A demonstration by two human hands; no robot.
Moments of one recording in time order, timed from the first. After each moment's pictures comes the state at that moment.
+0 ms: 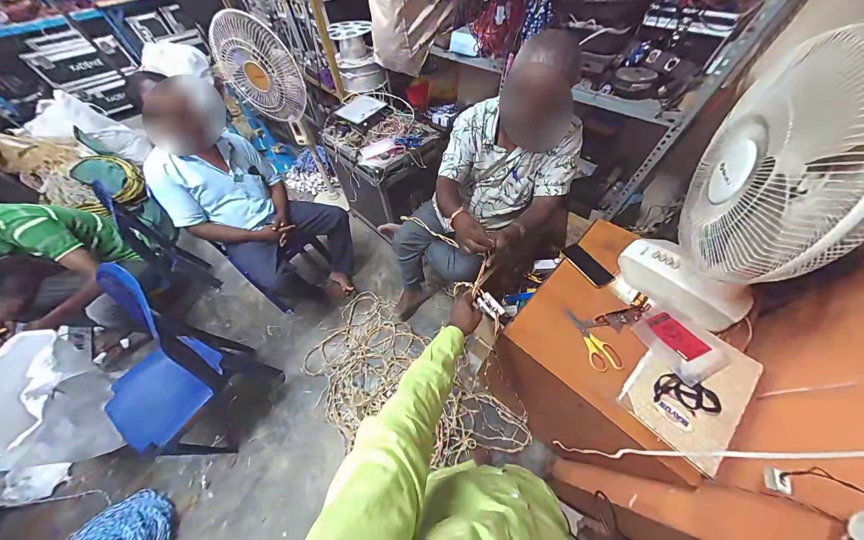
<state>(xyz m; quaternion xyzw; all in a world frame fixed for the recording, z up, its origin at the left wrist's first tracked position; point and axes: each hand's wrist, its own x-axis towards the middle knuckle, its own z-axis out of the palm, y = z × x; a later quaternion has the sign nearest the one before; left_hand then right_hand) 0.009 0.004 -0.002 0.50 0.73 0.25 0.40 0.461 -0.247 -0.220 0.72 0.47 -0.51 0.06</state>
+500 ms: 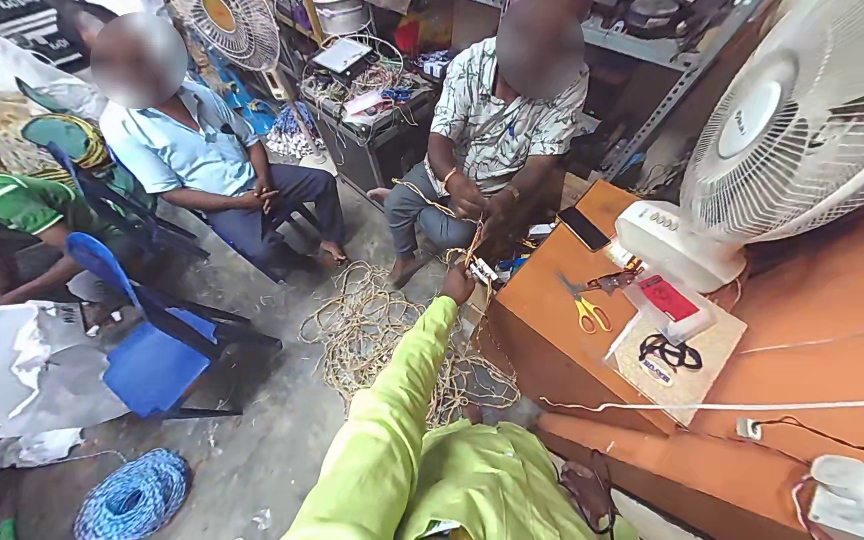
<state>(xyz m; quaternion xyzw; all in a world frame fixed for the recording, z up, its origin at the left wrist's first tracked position) 0.016 0.000 -0.033 0.50 0.72 0.28 0.39 0.469 -0.247 -0.207 0.76 0.33 -0.57 -0.04</state>
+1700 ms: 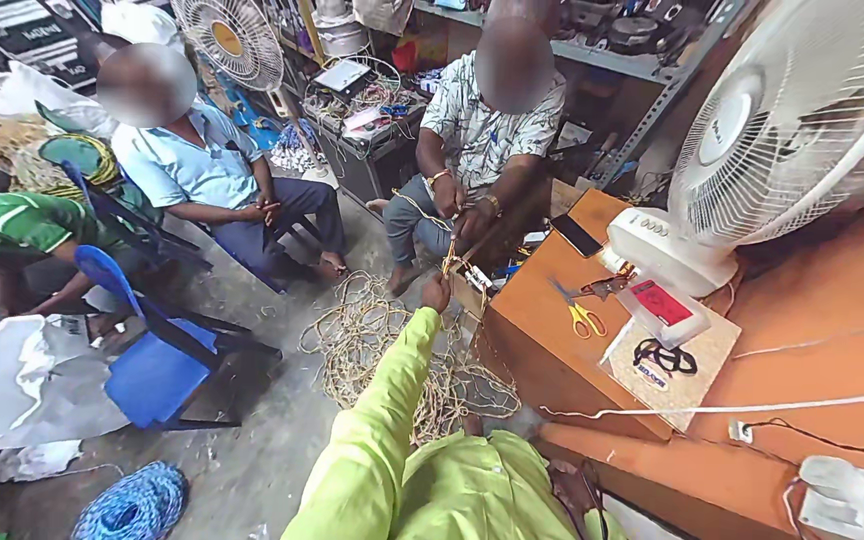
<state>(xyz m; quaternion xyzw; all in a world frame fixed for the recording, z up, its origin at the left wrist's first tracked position) 0.002 -0.026 -0.017 0.44 0.79 0.29 0.33 0.452 -0.235 -0.224 0.74 0.39 -0.55 0.01</state>
